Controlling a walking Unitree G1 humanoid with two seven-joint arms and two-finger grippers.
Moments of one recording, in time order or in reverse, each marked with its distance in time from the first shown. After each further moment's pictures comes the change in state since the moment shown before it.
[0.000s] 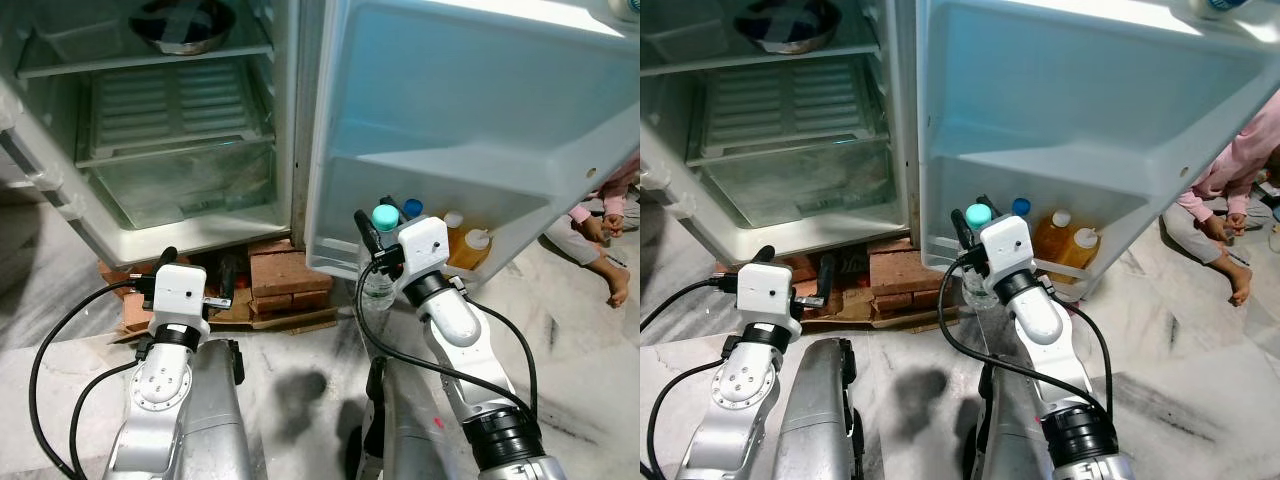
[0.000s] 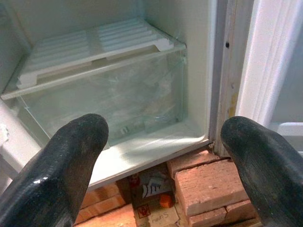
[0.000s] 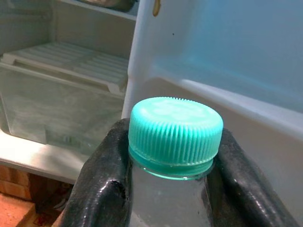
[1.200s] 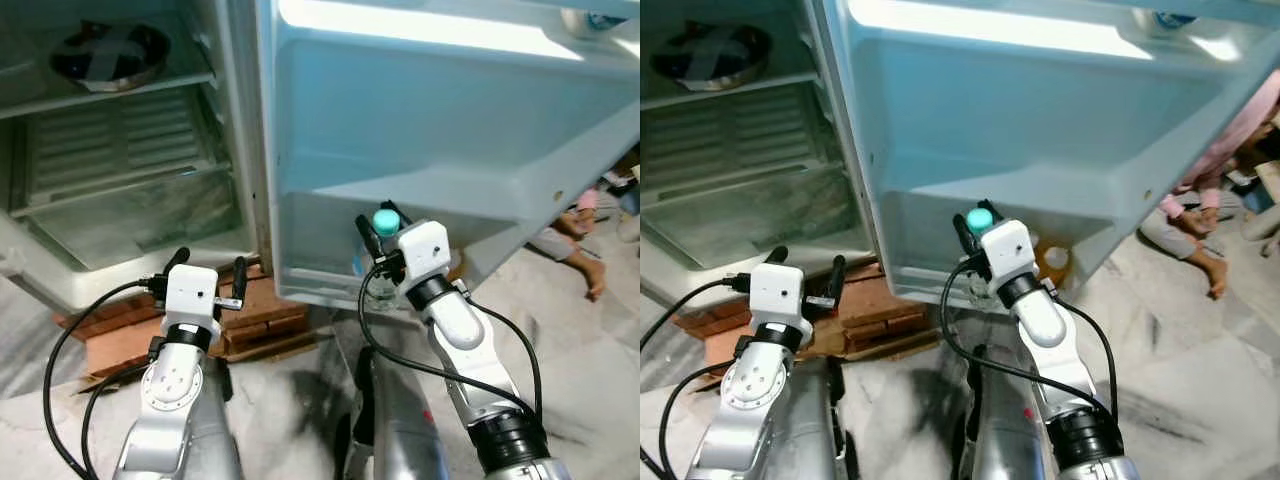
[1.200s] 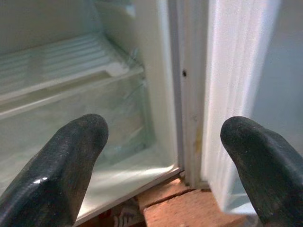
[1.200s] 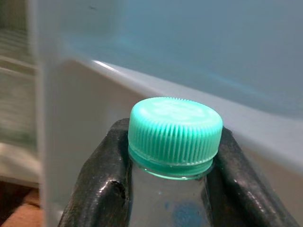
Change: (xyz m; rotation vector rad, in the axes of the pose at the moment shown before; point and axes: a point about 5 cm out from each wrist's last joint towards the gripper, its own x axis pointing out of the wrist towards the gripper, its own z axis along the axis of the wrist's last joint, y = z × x) left arm 0.000 -0.002 -0.001 0.001 0.011 -0.001; right arm -0.001 0.009 -0.004 -0.002 -0.001 0.049
